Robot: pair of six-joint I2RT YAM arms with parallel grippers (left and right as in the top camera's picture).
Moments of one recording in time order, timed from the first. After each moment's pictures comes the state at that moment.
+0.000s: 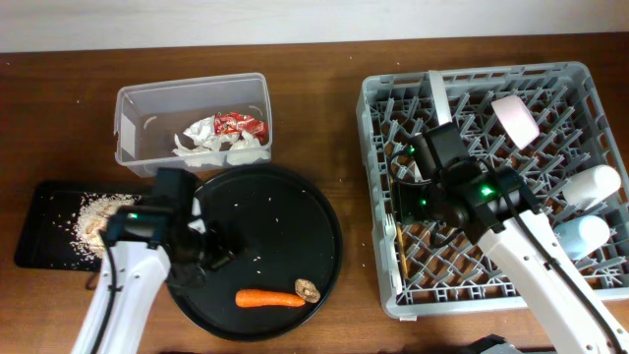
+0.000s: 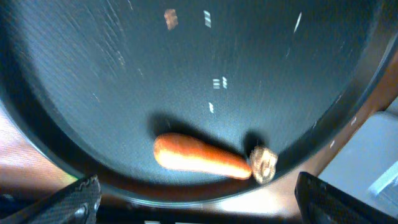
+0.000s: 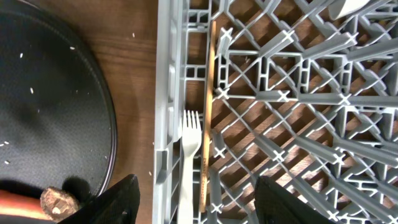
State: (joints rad) left arm -0.08 1.25 0.96 -1.20 0.24 -0.56; right arm 0.39 1.32 1.23 -1.10 0.05 0.31
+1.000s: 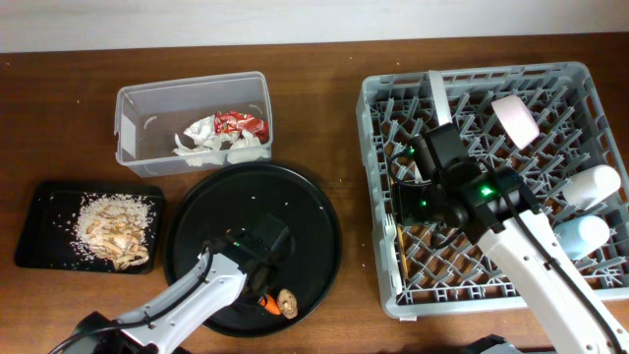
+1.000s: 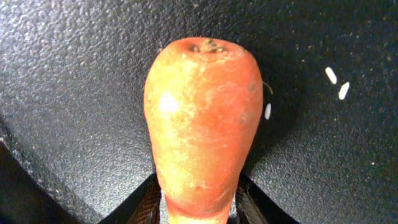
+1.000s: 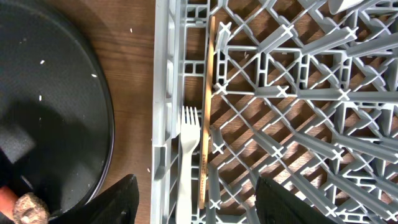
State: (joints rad) left arm -0.59 1.43 0.65 -0.80 -0.05 -1.49; right arm 0.39 1.32 1.23 -1.11 0.05 0.31
